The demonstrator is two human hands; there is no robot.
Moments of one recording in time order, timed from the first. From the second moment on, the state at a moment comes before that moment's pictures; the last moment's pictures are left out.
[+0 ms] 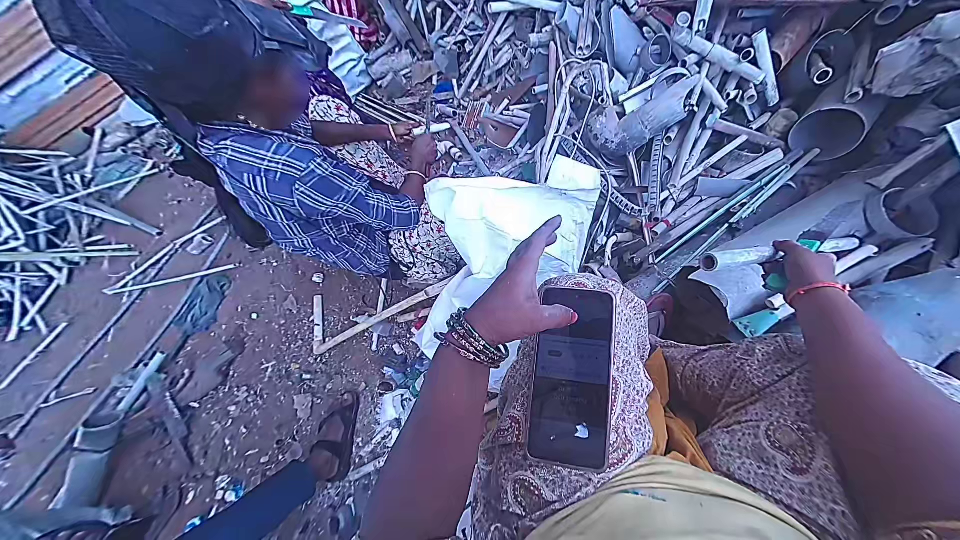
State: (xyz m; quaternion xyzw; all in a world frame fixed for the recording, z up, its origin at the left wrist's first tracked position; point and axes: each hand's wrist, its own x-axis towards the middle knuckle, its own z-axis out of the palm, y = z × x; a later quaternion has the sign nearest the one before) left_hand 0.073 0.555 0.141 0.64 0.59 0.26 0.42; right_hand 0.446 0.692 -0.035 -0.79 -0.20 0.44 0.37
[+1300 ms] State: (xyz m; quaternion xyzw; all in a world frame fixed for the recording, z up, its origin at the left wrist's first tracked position) left_hand 0.092 0.450 0.139 0.75 0.58 0.18 0.24; right_hand 0.445 0.687 -0.032 -0.80 -0.20 0.43 0.36
